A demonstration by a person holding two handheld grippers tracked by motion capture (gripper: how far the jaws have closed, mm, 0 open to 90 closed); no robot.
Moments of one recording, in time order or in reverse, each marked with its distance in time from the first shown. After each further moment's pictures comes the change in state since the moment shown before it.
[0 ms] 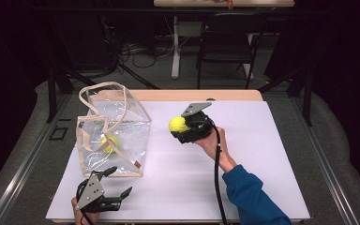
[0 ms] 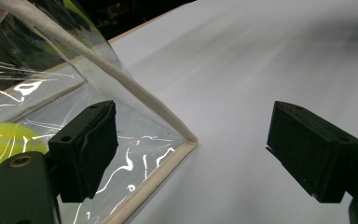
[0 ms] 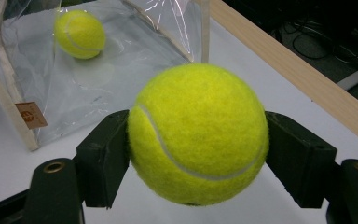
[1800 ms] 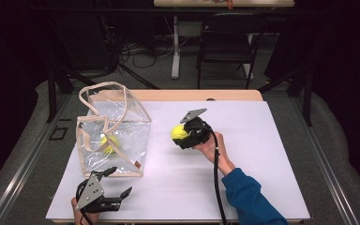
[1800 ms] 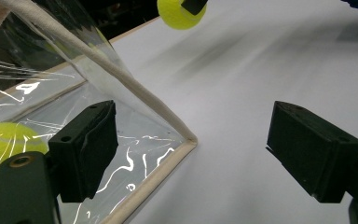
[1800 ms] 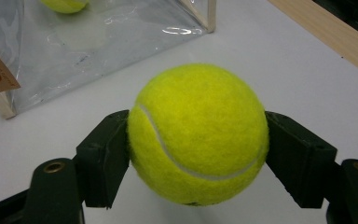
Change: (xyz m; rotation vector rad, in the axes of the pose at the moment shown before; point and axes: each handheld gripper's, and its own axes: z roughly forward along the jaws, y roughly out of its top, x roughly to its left) left arm 0.000 0.000 -0.001 0.001 0.000 0.000; right arm -0.005 -0.028 0.028 0.111 0.022 0.027
